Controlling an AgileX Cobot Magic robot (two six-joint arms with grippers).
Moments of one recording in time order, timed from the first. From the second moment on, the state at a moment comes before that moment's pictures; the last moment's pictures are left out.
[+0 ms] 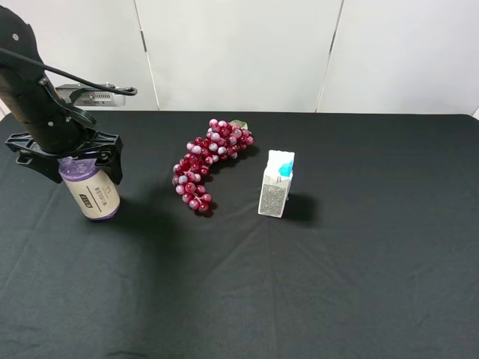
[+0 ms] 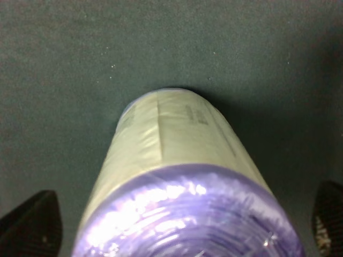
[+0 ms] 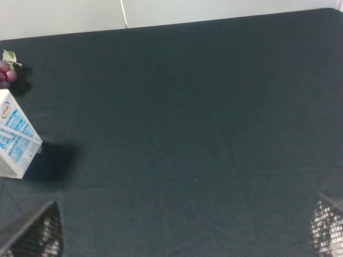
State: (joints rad) left arm -0.20 1.77 -1.07 -0.02 0.71 -0.05; right arm 0.00 -0.01 -0.50 0.04 1.02 0.00
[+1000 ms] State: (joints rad) left arm -0.20 1.76 -1.09 0.00 0.73 -0.05; right arm 0.00 -0.01 -0.50 0.04 1.02 0.00
